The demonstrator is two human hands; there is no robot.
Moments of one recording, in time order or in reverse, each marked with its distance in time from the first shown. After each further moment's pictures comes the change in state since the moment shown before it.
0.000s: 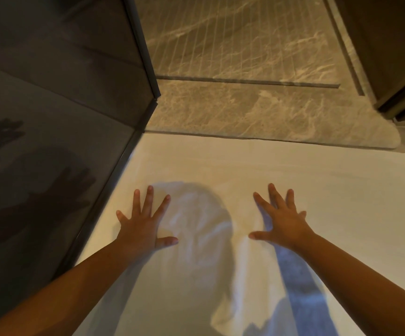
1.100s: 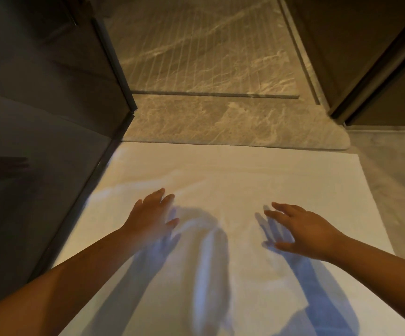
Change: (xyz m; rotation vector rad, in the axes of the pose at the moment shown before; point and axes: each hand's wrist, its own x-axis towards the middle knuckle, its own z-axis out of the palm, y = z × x) left_hand -0.016 0.078 -0.076 -0.161 0.105 0.194; right_hand -0.082 0.073 -0.048 -0.230 0.055 -0.201
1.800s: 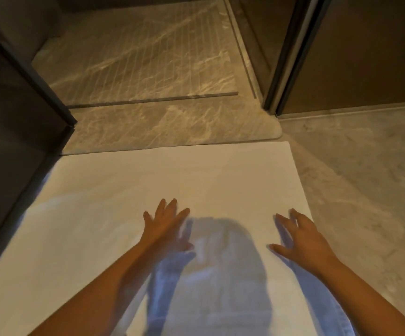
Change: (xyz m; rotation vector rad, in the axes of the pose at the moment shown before) left_hand 0.022 0.183 0.044 0.090 -0.139 0.067; right_hand -0.088 0.138 0.092 0.421 0.193 0.381
